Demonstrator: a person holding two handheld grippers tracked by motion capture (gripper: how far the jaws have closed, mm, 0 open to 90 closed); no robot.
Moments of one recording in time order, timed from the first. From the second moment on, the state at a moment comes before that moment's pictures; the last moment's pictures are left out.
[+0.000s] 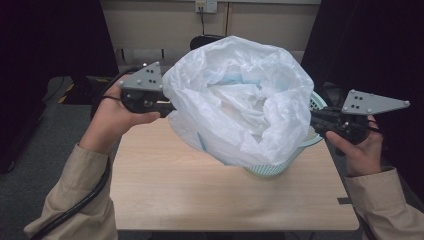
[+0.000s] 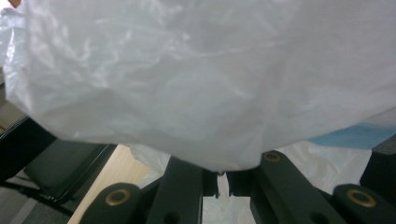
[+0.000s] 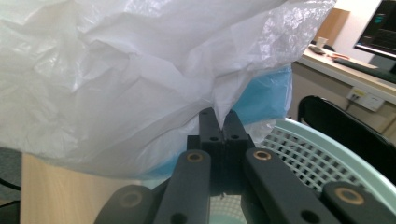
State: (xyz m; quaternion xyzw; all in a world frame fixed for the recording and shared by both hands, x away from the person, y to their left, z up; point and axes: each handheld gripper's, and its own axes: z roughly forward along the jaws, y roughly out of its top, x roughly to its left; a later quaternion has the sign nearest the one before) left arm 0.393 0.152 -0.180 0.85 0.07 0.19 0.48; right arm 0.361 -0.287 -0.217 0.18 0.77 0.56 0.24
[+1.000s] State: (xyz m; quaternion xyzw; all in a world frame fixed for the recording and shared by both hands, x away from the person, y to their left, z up) left arm 0.486 0.027 -0.186 0.88 0.02 0.13 0.46; right arm 0.378 -0.389 -0.215 0.26 0.75 0.54 0.29
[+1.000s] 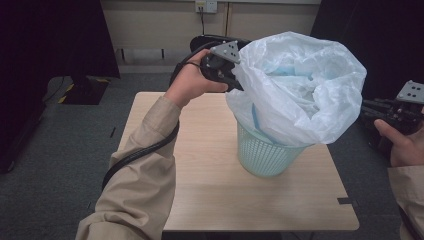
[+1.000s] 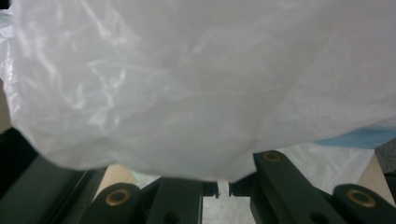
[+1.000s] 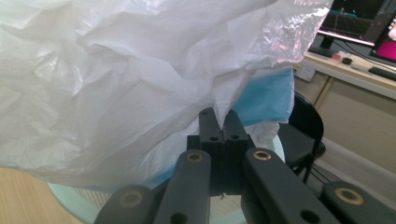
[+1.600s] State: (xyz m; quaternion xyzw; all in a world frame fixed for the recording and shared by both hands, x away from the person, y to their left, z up) left arm 0.490 0.048 -0.240 0.89 0.06 0.10 0.44; right arm 0.380 -0.404 -0.264 0.31 0.76 0.51 0.26
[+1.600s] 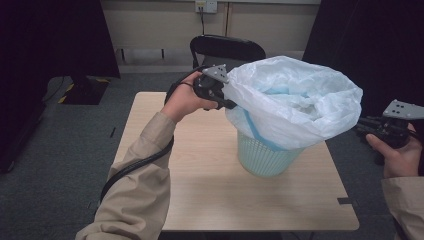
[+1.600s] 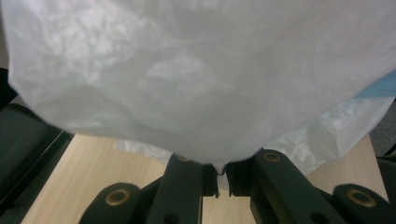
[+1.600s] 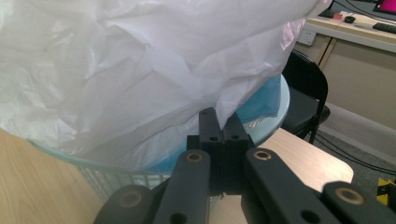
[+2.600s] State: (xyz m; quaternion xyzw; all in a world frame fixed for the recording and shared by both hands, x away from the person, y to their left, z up) left arm 0.474 0.062 -0.229 0.88 0.09 0.11 0.46; right arm 0.365 -0.402 -0.263 0.30 0.76 0.51 0.27
